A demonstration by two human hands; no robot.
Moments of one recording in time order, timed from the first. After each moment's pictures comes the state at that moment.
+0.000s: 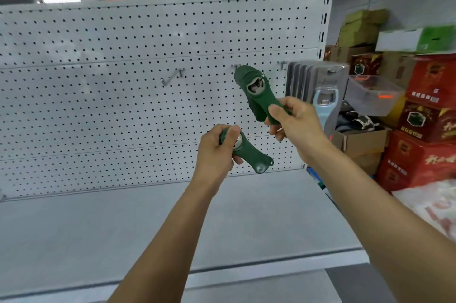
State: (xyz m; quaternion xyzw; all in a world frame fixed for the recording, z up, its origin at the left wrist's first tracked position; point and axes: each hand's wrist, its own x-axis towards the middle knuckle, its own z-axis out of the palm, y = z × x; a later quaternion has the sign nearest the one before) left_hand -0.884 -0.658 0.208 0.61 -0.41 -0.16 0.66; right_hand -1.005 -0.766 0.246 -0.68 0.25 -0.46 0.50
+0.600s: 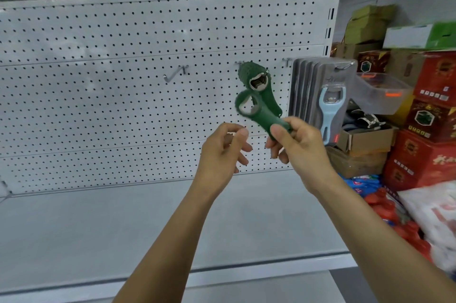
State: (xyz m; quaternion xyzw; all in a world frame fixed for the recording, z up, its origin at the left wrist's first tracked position) left_hand -0.884 -0.649 0.201 0.62 -0.46 -0.14 0.62; right_hand -1.015 -0.738 0.213 -0.68 0.20 -0.46 0.53
